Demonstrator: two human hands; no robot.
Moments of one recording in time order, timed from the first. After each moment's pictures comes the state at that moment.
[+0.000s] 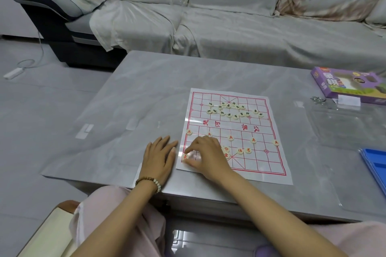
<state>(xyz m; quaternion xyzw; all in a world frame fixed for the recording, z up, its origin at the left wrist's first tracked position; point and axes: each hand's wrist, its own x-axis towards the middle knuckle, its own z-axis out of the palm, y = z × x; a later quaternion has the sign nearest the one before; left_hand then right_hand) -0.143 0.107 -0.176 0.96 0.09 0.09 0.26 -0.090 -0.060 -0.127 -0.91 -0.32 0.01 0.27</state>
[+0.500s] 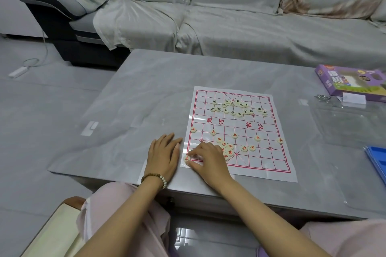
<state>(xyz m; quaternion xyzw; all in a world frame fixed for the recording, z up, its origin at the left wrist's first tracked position) -0.143 0.103 -0.171 0.95 0.09 0.09 0.27 -0.111 -0.056 -0.149 -0.91 -0.26 0.00 0.31</state>
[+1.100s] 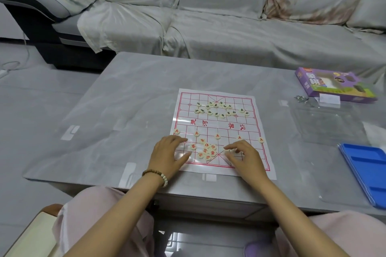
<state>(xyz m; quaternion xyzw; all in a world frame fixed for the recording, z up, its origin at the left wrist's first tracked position) -0.126 0.056 -0.143 0.96 0.01 0.07 0.27 -0.088 -0.181 -0.131 -0.91 -0.10 0.02 0.40</state>
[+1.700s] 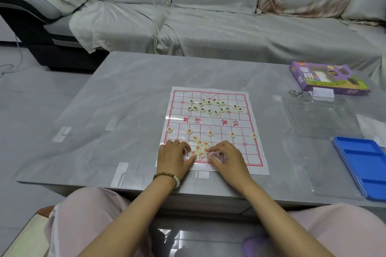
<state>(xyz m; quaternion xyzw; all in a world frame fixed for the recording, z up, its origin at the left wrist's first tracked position) -0.121 0.011 -0.148 0.98 0.06 0.07 0.20 -0.099 -0.166 -0.144 -0.91 -0.15 0.03 0.39</state>
